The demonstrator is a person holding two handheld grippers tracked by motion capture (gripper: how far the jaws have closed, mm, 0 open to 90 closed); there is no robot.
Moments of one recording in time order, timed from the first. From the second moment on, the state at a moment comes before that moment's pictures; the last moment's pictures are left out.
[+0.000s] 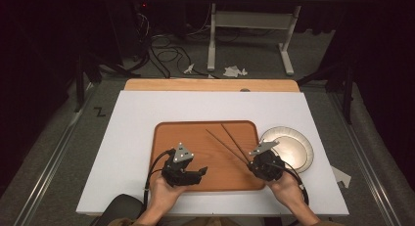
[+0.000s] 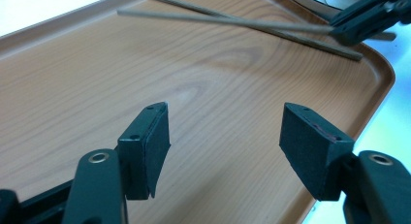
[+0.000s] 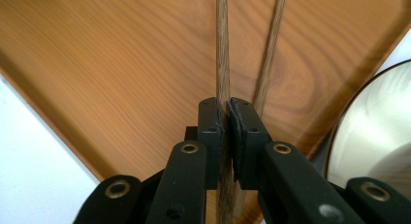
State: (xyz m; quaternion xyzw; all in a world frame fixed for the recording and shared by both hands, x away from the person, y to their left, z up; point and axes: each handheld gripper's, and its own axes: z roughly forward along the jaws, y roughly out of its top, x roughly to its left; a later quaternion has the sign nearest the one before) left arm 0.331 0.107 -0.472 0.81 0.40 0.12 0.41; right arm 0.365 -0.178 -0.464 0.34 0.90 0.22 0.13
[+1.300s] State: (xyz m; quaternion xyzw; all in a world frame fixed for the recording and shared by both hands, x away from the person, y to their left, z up) left arm 0.330 0.107 -0.472 0.81 0.40 0.12 0.41; right arm 0.366 -0.179 -0.476 0.35 0.90 0.22 0.14
